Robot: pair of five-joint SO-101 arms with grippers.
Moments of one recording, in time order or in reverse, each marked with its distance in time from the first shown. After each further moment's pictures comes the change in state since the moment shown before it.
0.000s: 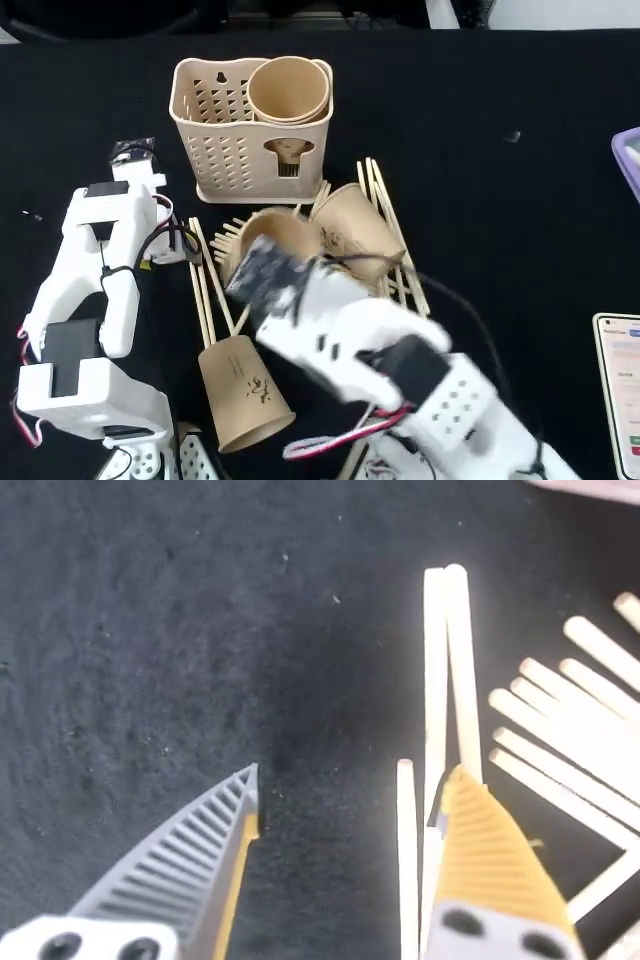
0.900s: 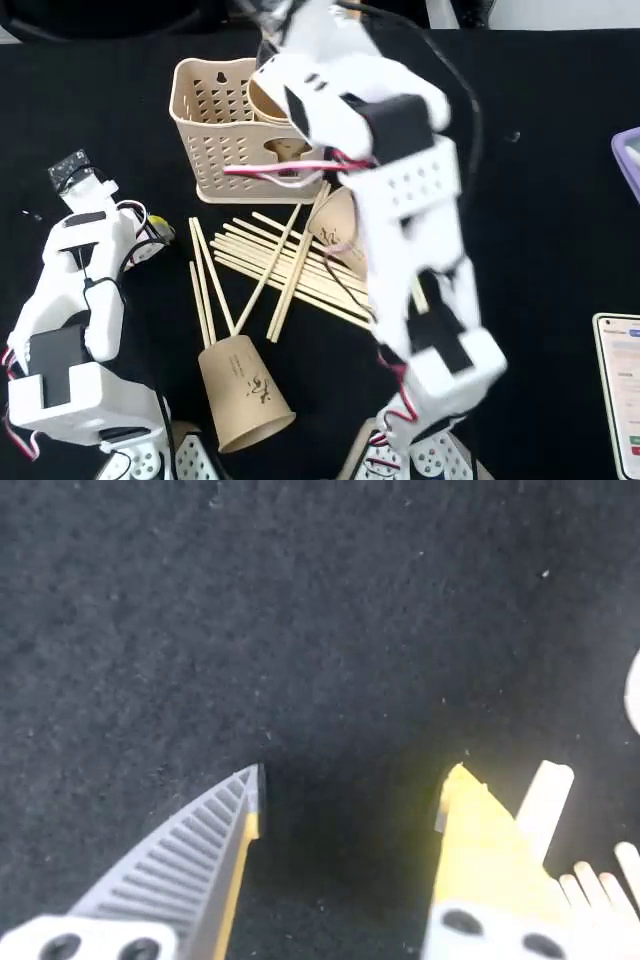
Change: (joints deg) left arm -7.3 -1.1 11.5 -22.2 18.1; right arm 18.3 78.2 -103.6 17.7 10.5
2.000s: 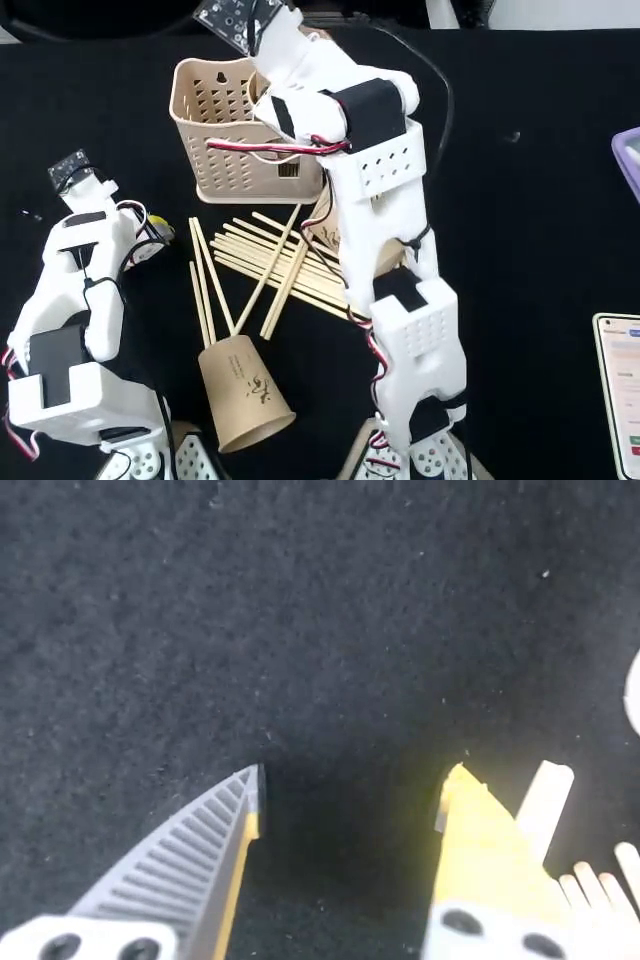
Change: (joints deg) left arm 0.0 0.0 0.0 0.0 0.0; right arm -0.6 15.9 -27.2 21.0 2.4
